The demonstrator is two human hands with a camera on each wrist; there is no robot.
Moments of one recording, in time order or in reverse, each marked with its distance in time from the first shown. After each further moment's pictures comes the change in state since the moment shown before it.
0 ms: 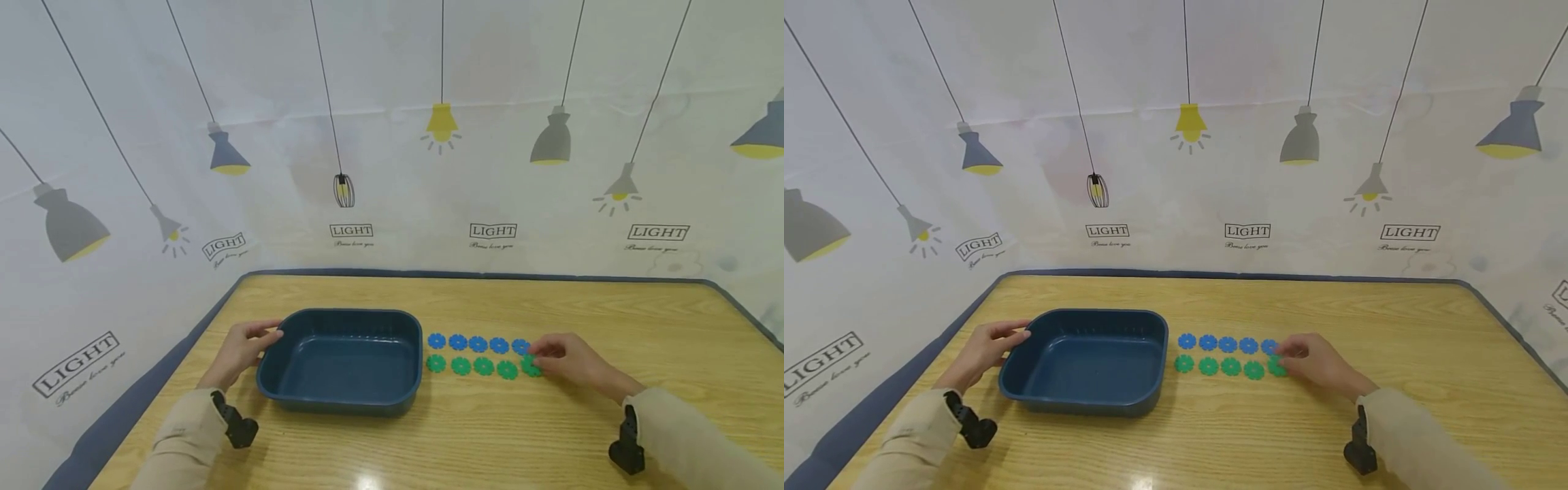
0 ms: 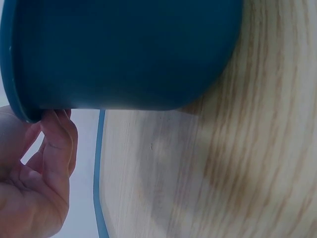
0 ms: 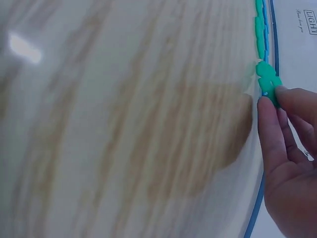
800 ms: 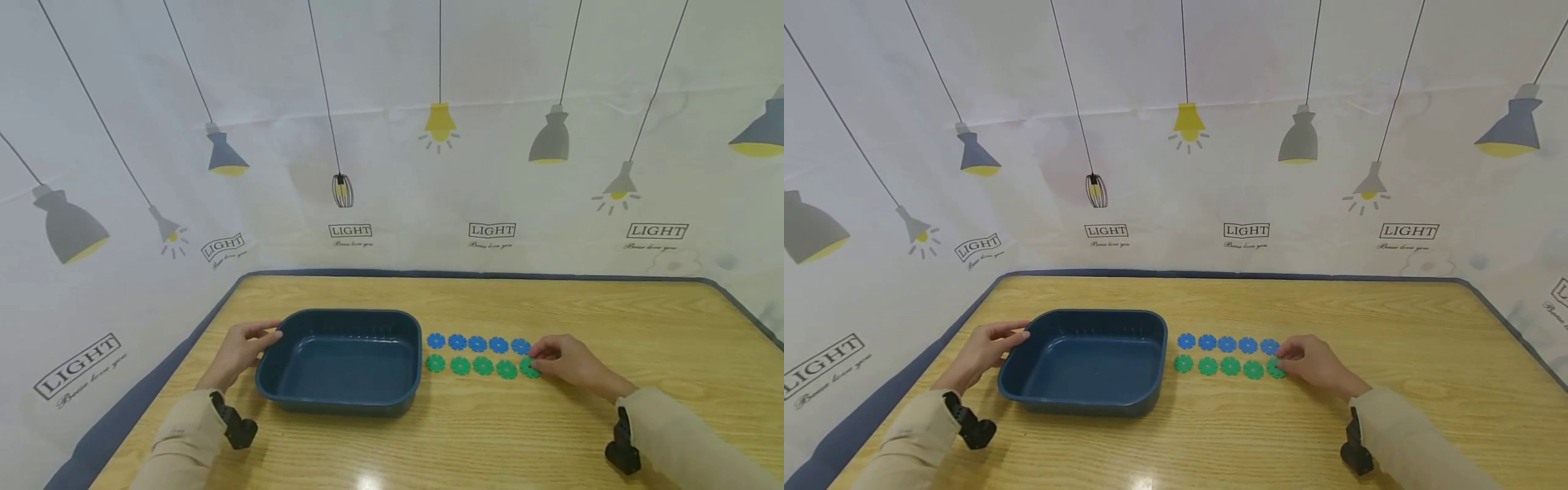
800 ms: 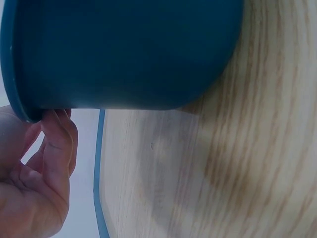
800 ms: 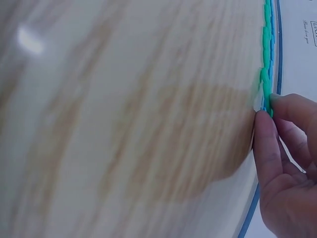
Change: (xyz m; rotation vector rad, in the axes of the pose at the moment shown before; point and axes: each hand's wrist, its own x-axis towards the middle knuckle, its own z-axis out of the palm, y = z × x) left_hand -0.002 0.000 -0.001 0.014 -0.010 0.008; right_hand -0.001 -0.006 0.008 -0.114 0.047 0.066
